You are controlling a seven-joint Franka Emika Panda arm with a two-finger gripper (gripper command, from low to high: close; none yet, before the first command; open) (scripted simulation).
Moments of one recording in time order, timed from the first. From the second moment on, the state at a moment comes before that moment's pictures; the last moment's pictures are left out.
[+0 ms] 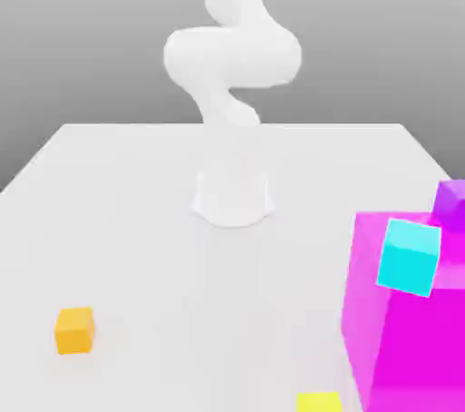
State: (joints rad) arm -0.06 -0.71 0.01 -2.33 -0.01 2.34 0.89
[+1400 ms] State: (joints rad) arm -0.47 0.23 -0.07 -2.58 0.05 2.81 1.66
